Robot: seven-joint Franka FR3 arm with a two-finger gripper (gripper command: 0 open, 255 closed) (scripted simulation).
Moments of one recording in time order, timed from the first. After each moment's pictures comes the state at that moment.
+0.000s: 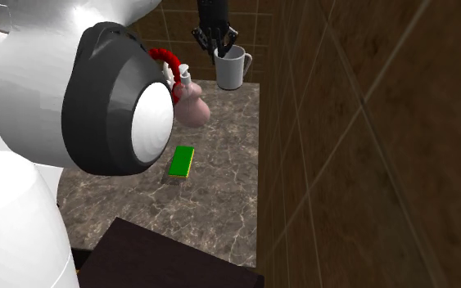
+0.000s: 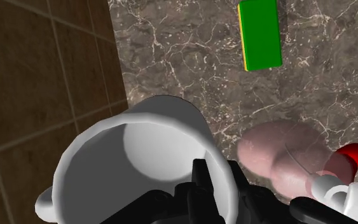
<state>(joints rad) 0.06 0.50 0.06 -1.15 -0.09 1.58 0.08</state>
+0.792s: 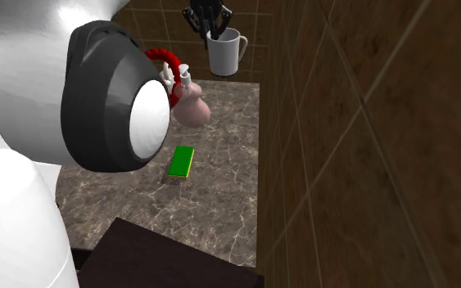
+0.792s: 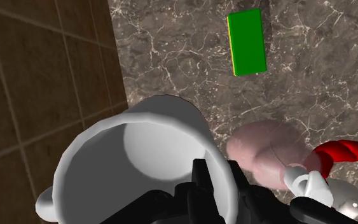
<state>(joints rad) 0.08 0.50 0.06 -1.00 -0.09 1.44 0.10</state>
